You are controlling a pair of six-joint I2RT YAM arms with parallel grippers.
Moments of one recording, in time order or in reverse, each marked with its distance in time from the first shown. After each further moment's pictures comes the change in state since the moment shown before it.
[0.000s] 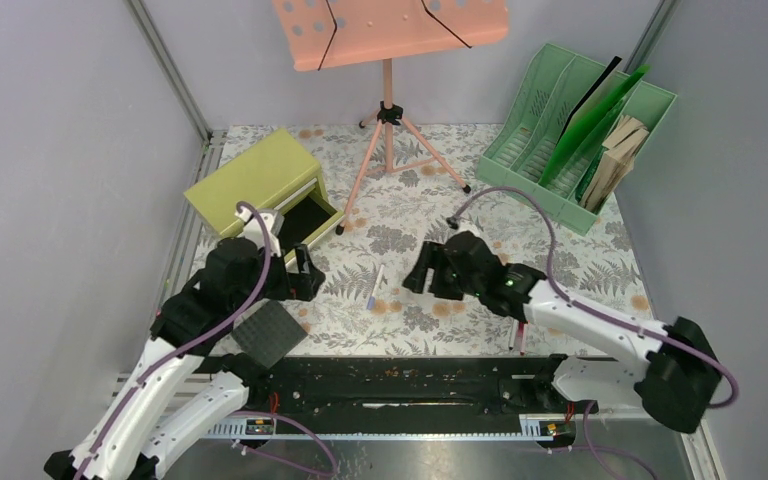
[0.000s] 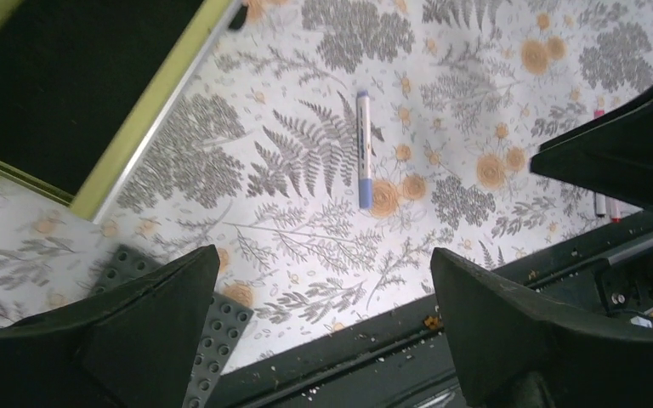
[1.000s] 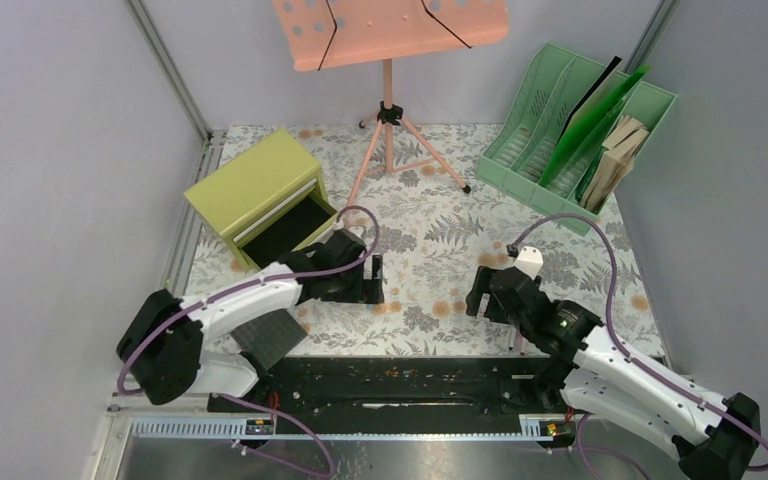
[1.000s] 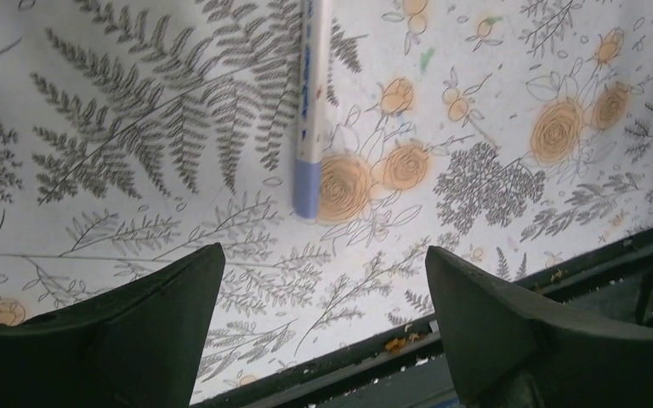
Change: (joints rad) left arm -0.231 0.686 -0.106 0.344 0.047 -0.292; right arm -0.062 -0.479 -0.240 -0.397 0.375 -0.116
